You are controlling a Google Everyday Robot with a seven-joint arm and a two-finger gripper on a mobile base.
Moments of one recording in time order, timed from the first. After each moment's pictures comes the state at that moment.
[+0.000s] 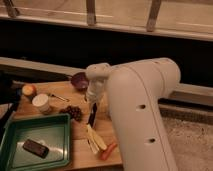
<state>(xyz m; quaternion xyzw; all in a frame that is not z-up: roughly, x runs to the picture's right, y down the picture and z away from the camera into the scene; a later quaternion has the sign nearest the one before) -0.048 0.113 0.856 -0.37 0.20 0.61 0.67</state>
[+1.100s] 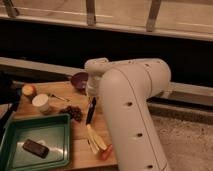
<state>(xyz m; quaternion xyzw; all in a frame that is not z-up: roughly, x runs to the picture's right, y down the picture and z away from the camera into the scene) -0.075 0.079 0.886 -0.37 0.19 0.60 0.68</state>
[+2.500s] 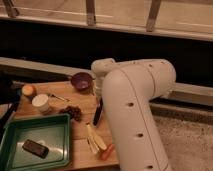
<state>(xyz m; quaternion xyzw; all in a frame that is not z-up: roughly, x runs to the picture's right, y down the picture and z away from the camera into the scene) -0.038 0.069 0.904 -0.34 0.22 0.62 0.67</state>
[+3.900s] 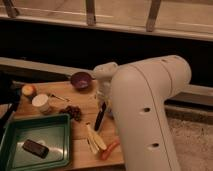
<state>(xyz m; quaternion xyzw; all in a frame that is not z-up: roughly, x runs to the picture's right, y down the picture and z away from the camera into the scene) 0.004 0.099 0.866 -0.32 0.23 0.64 0.66</state>
